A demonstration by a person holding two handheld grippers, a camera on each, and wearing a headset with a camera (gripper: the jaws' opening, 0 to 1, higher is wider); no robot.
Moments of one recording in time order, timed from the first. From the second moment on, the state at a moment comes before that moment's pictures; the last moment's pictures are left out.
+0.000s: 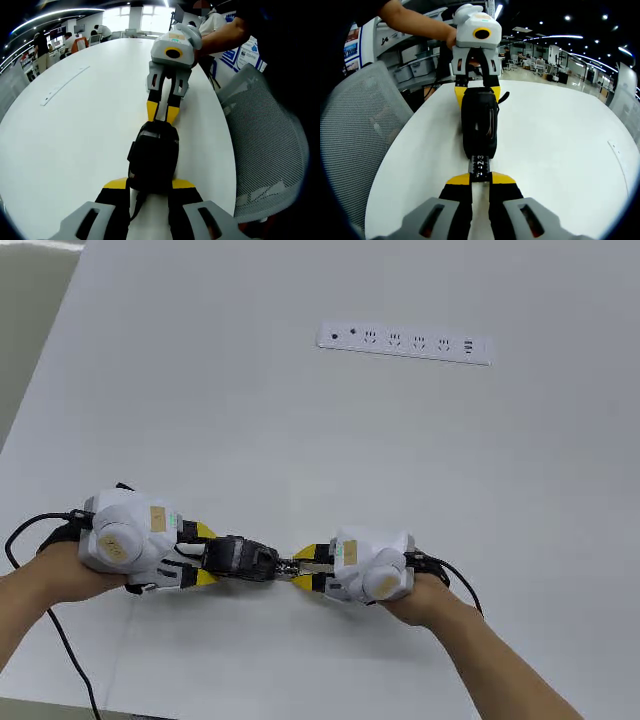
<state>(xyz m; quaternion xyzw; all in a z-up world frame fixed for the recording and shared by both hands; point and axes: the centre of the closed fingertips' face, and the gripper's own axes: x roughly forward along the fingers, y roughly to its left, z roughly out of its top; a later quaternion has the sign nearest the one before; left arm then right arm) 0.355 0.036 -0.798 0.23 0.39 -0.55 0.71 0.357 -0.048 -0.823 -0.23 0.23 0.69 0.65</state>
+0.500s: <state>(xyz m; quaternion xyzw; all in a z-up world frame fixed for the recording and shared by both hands) 0.355 0.036 -0.799 0.23 0.39 -0.55 0.71 0.358 -0.061 -0.822 -0.23 0.23 0.69 0.65</state>
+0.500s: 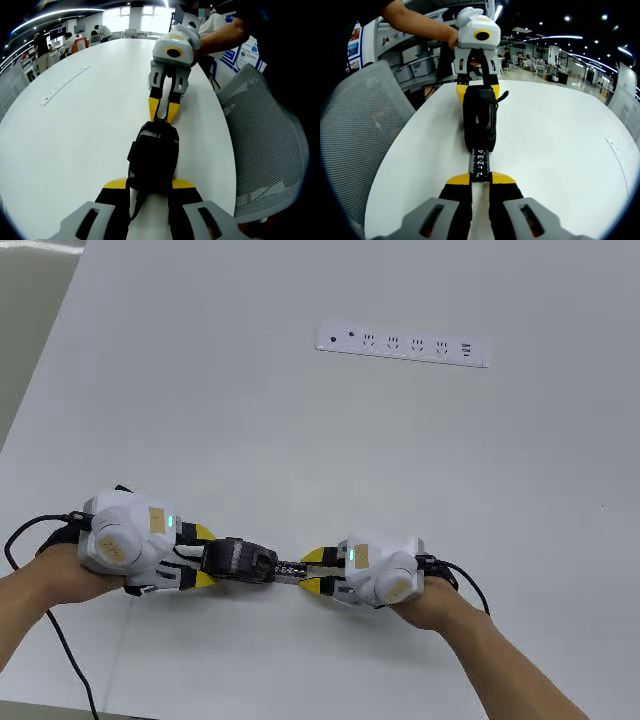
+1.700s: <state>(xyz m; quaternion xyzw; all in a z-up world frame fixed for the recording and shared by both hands) 0.354 0.032 -0.793 0.22 0.38 -0.55 0.71 0.360 -0.098 -0.820 -0.24 0.22 0.68 0.65</state>
